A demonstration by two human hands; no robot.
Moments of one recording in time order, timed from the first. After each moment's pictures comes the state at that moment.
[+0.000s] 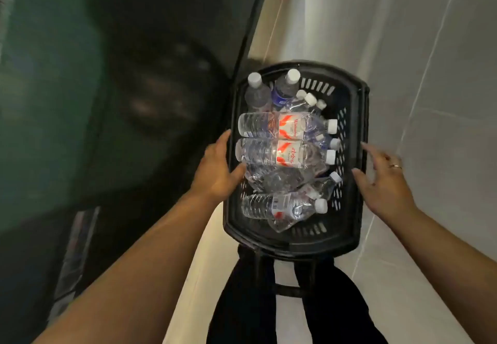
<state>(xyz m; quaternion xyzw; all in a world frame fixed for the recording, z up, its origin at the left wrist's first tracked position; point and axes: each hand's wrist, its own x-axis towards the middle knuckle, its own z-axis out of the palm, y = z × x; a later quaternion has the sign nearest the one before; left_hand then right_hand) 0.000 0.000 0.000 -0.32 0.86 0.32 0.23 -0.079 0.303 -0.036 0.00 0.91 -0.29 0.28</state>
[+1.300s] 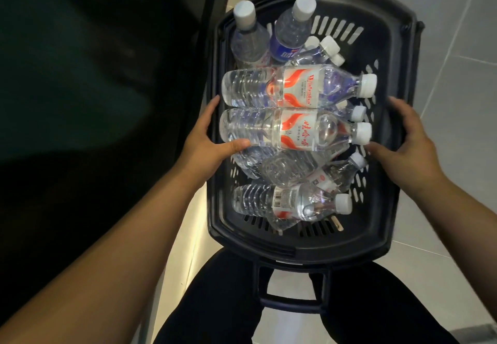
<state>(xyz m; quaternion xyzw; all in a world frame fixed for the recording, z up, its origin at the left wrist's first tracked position) 0.010 -0.018 -0.106 -0.37 0.72 0.57 0.17 -0.080 0.297 -0.123 0.05 0.87 -0.42 0.27</state>
